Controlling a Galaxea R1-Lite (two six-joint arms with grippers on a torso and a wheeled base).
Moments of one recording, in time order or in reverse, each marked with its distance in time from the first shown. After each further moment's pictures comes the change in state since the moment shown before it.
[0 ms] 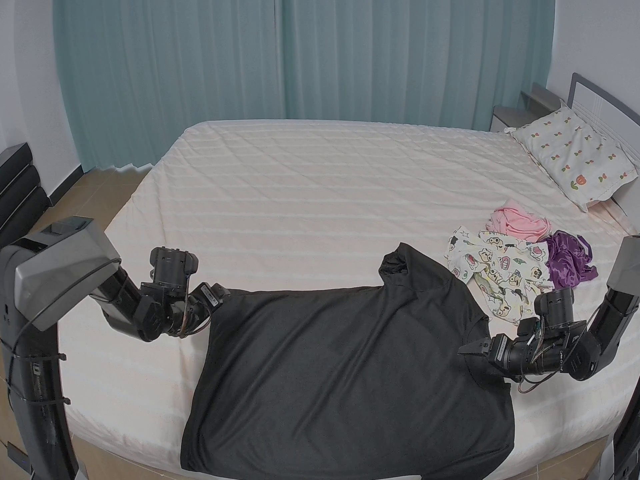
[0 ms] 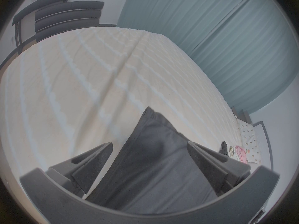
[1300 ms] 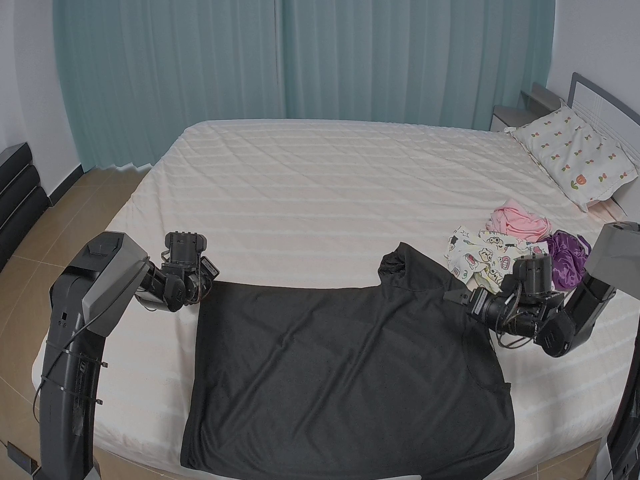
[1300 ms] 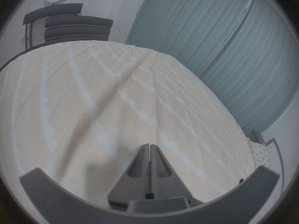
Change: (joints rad) left arm 0.081 0.363 -0.623 0.136 0.162 0.030; right arm 0.069 0.094 -0.257 -0.109 -0.187 0.004
